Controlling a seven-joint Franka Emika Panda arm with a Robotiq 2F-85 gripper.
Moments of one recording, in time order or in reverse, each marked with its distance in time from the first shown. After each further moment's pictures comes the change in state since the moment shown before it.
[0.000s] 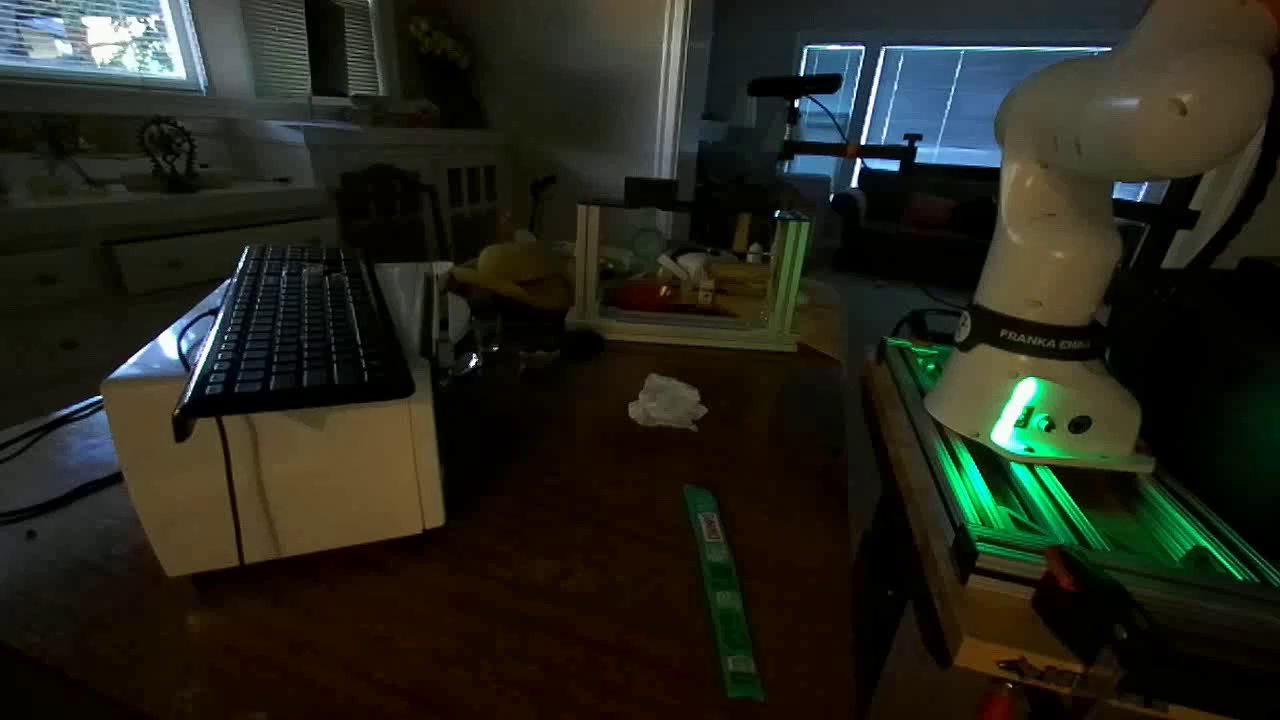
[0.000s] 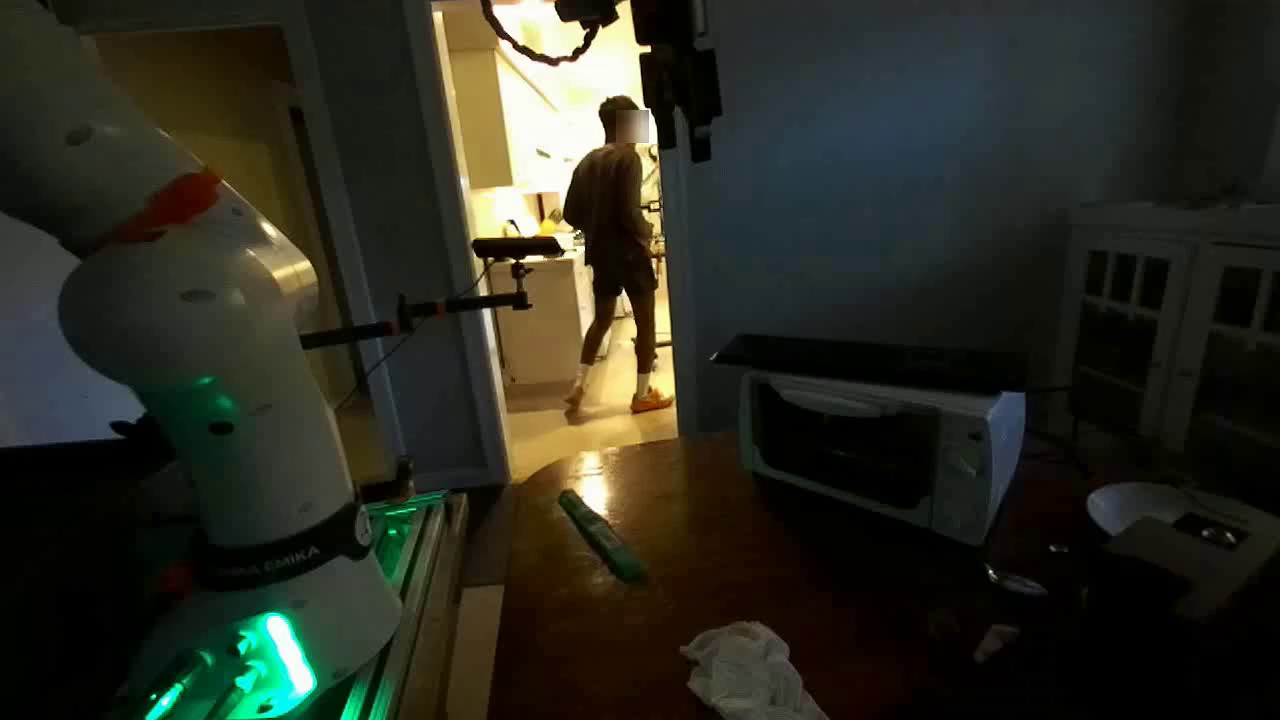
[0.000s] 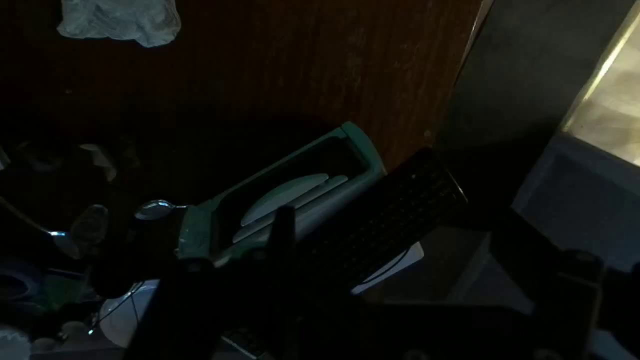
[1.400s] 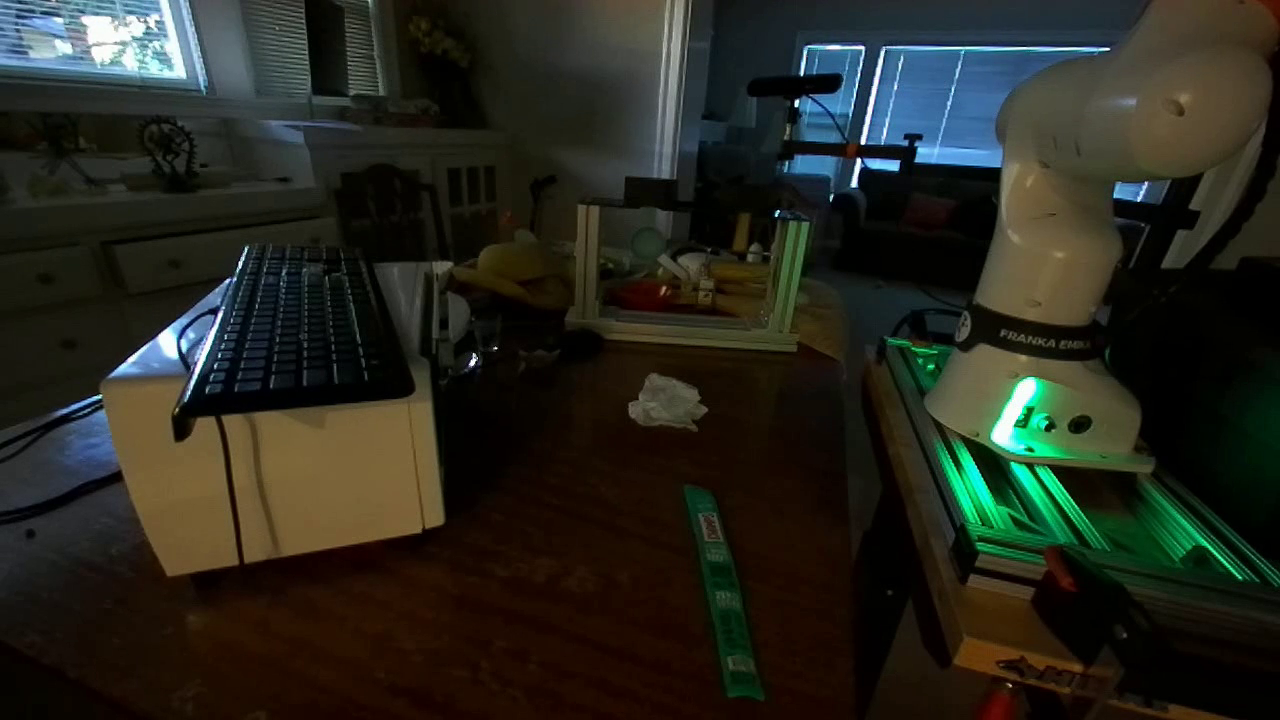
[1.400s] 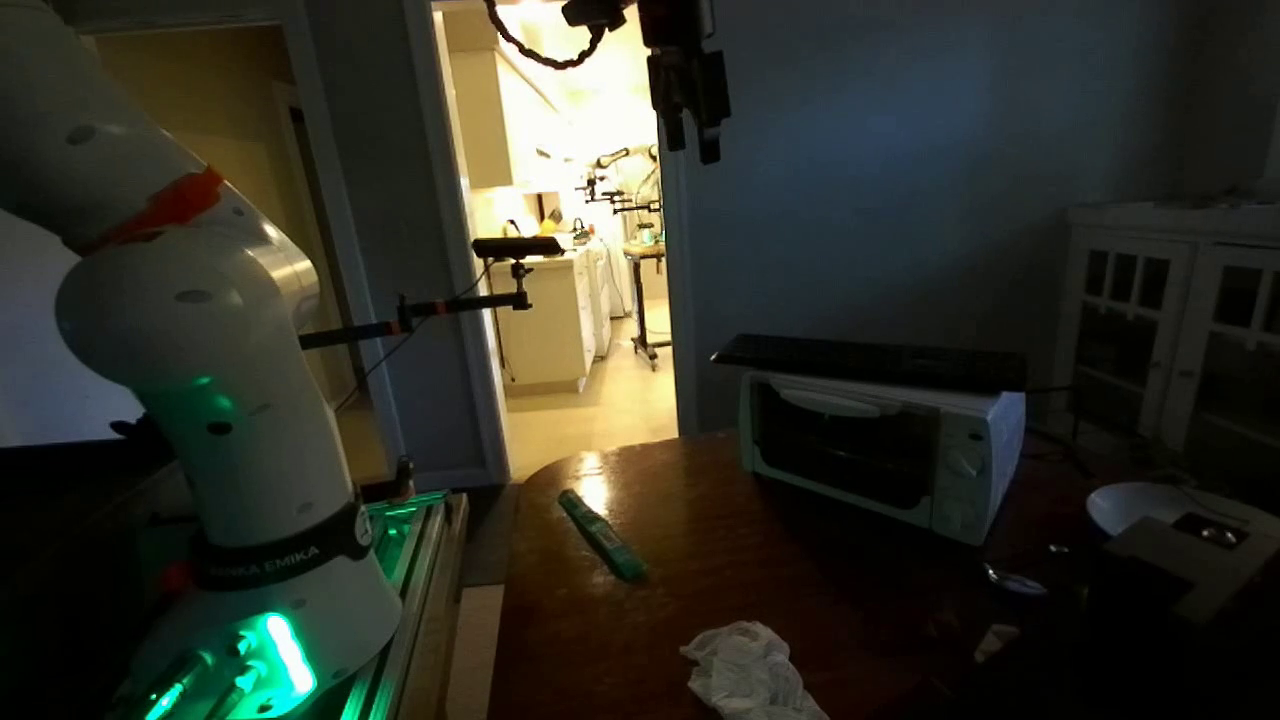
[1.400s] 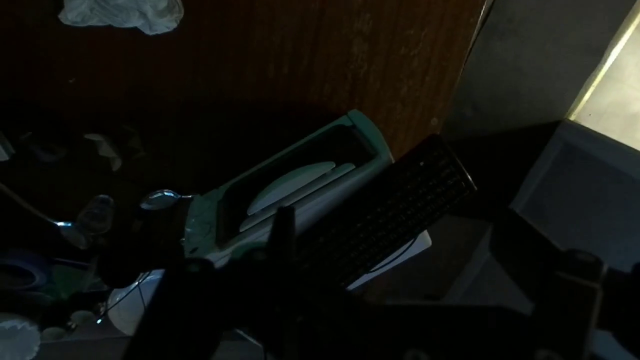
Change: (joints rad) arm -0.015 0.015 0.005 -0.003 0.000 0.040 -0.004
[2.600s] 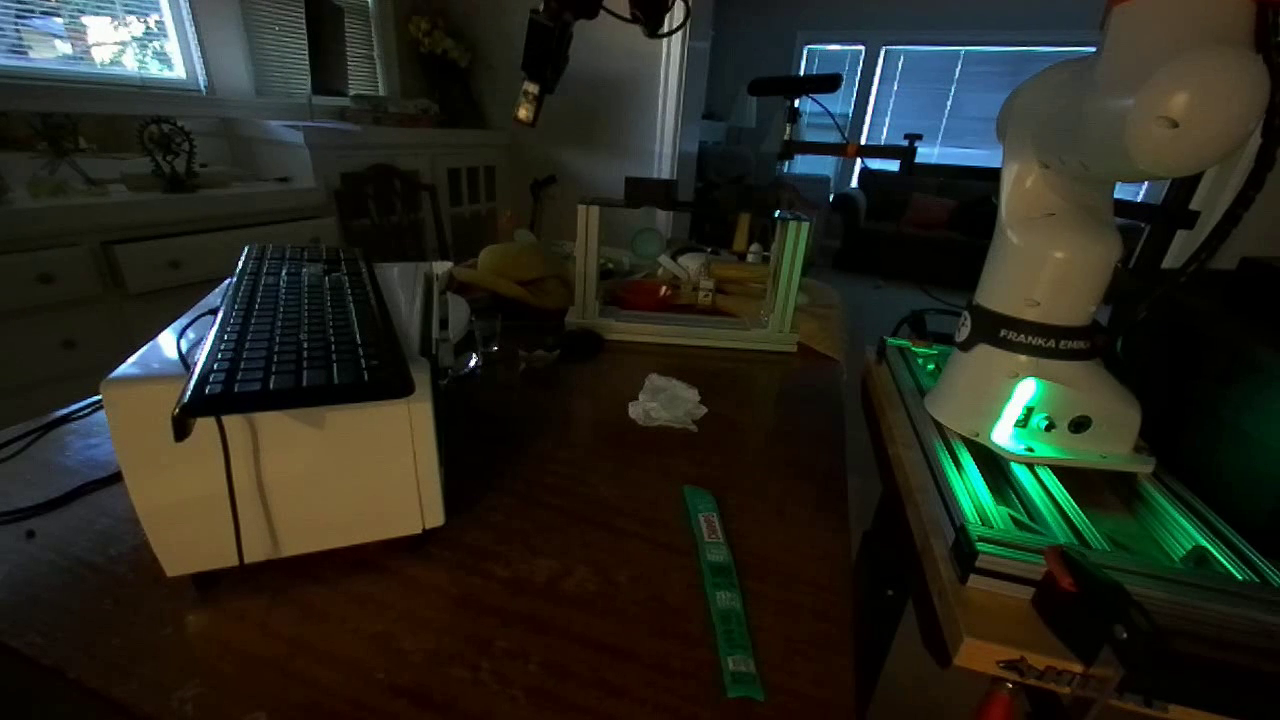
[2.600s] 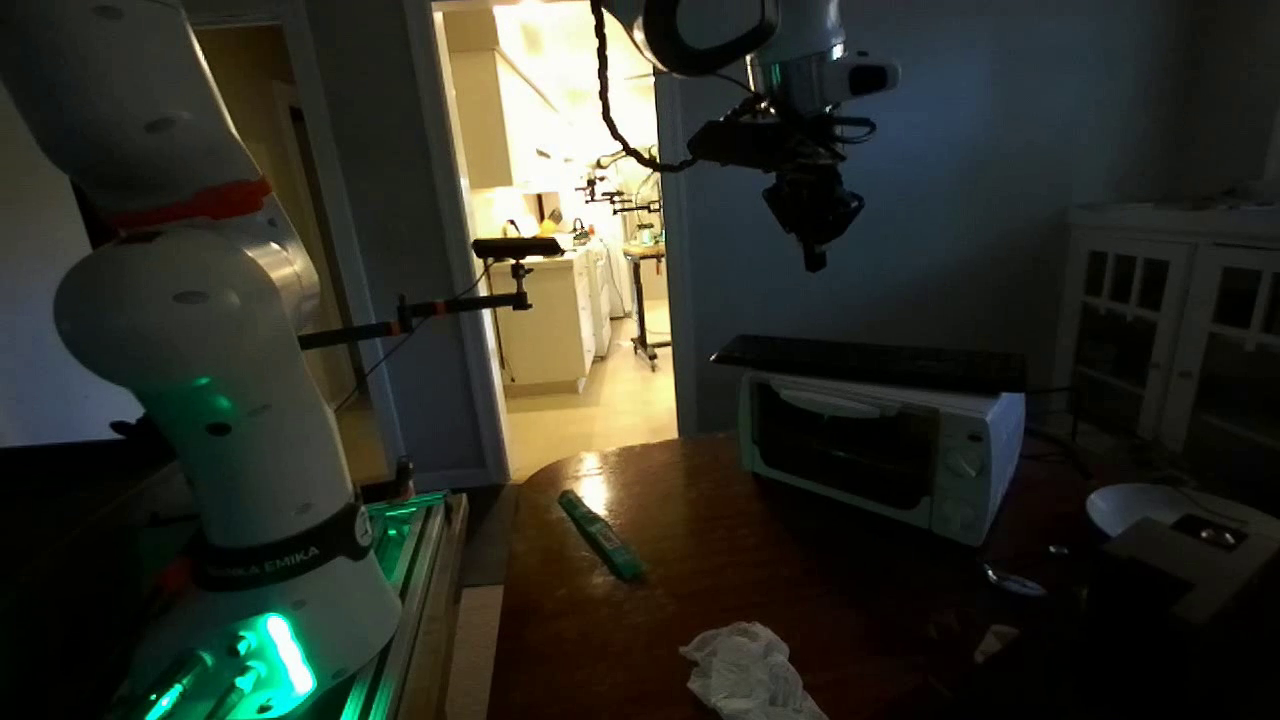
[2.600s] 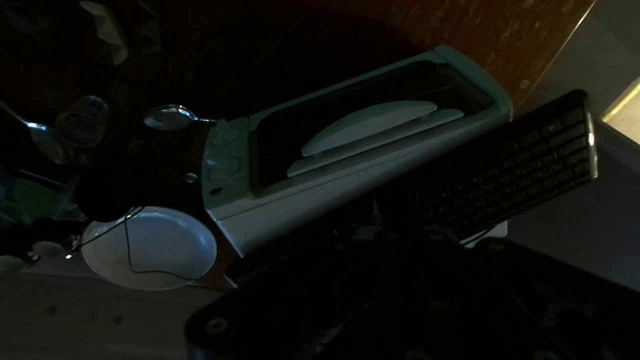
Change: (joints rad) arm -0.013 0.358 -0.089 0.000 0.084 0.420 -0.412
